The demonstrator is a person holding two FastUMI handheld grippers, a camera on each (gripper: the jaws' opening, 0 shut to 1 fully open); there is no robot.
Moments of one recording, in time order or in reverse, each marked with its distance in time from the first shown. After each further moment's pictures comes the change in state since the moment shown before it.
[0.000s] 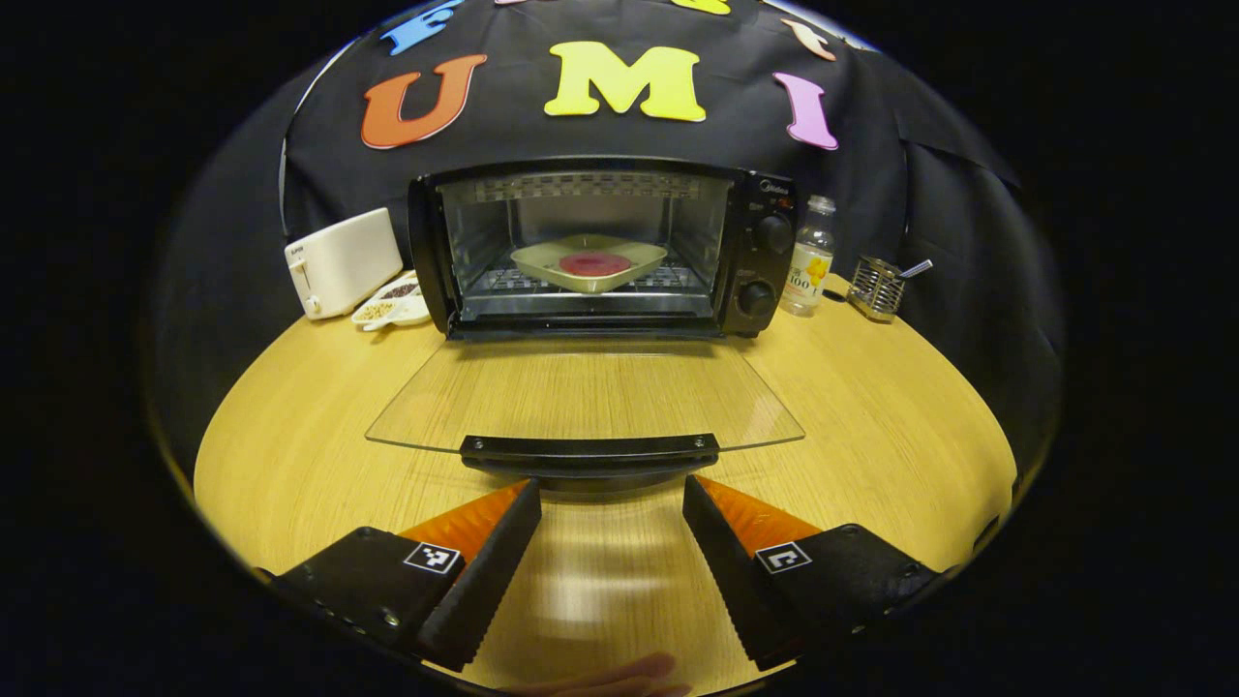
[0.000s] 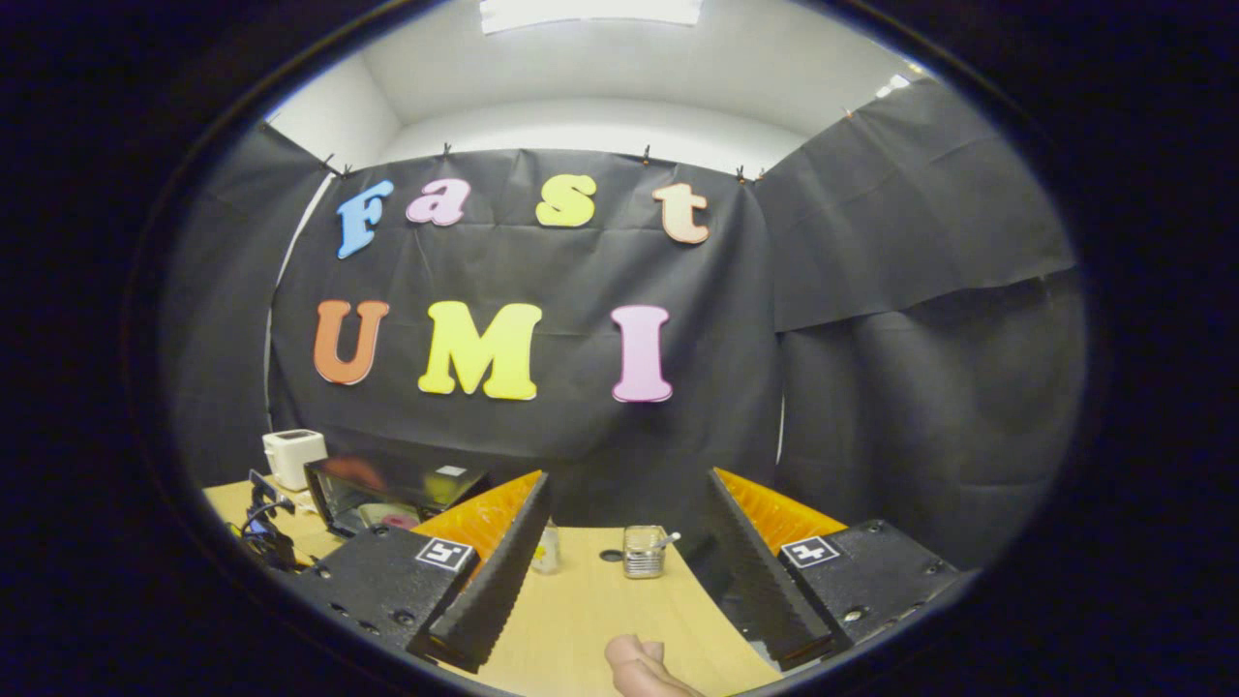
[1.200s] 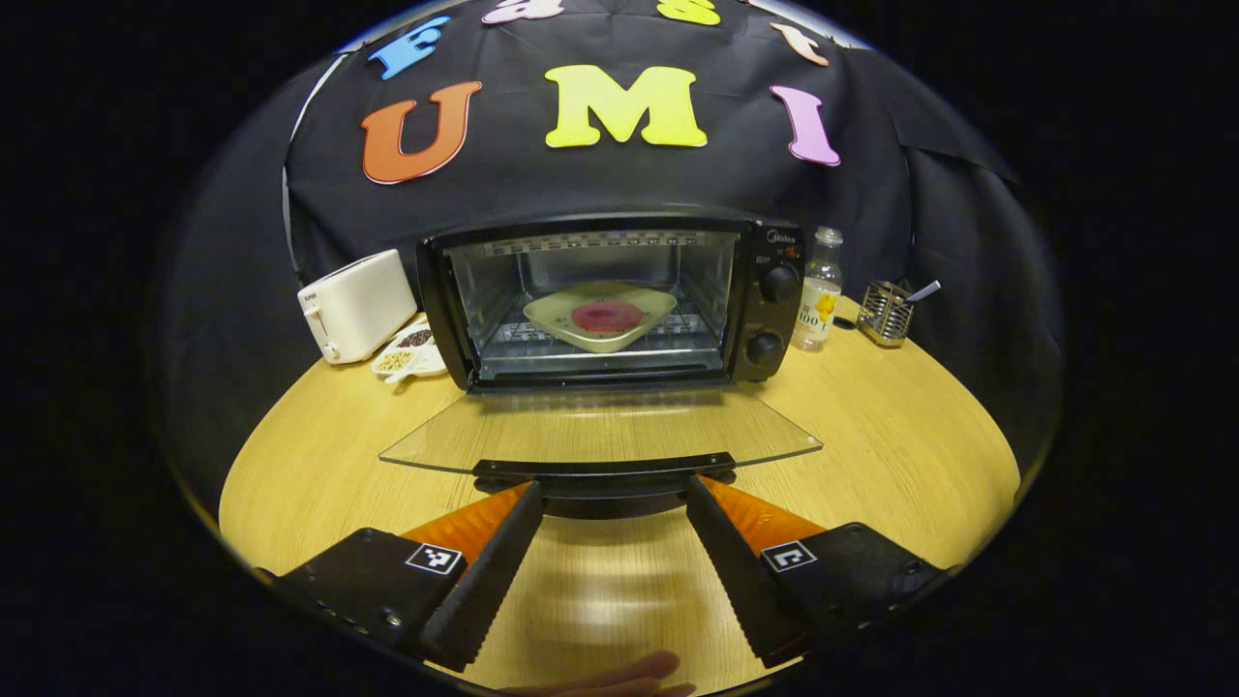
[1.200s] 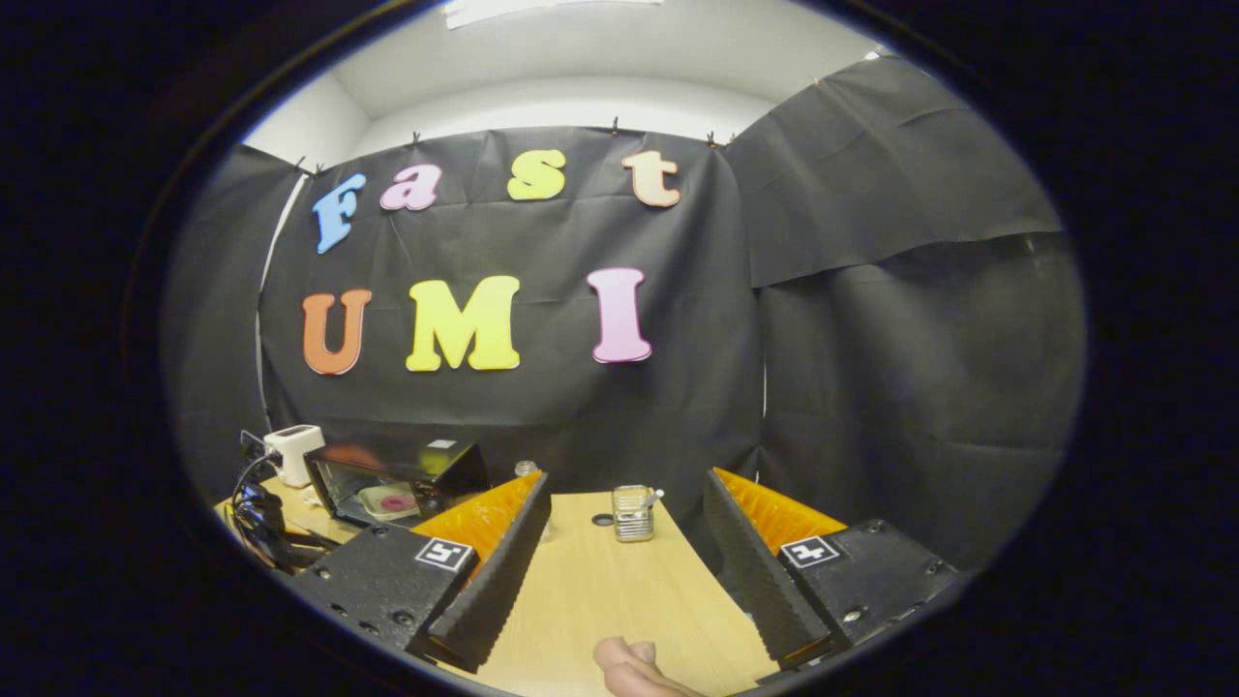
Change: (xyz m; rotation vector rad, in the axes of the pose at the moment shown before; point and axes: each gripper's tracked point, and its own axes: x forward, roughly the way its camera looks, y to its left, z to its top) left arm -0.021 0.004 0.059 0.054 -0.114 0.028; right arm -0.028 -0.019 -0.028 0.086 0.124 -0.010
